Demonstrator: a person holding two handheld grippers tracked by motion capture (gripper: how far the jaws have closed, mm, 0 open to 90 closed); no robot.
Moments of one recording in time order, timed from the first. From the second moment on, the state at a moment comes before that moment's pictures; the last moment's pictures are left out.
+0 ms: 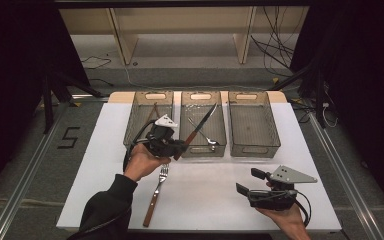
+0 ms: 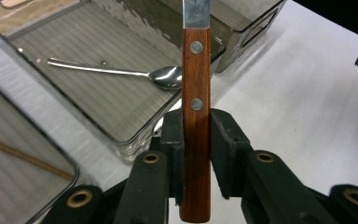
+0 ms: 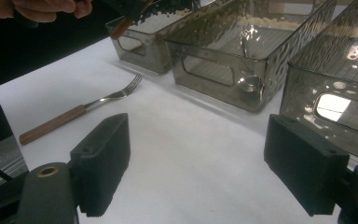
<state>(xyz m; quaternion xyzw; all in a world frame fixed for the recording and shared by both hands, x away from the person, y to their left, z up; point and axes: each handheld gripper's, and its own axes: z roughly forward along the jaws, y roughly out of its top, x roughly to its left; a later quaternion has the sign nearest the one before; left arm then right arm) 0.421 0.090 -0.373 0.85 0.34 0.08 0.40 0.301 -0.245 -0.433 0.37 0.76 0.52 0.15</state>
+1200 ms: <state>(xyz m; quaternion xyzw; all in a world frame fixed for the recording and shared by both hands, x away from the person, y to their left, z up) 0.461 0.017 -0.373 0.84 0.33 0.04 0.42 0.297 -0.243 -0.433 0.36 0.75 0.53 0.14</state>
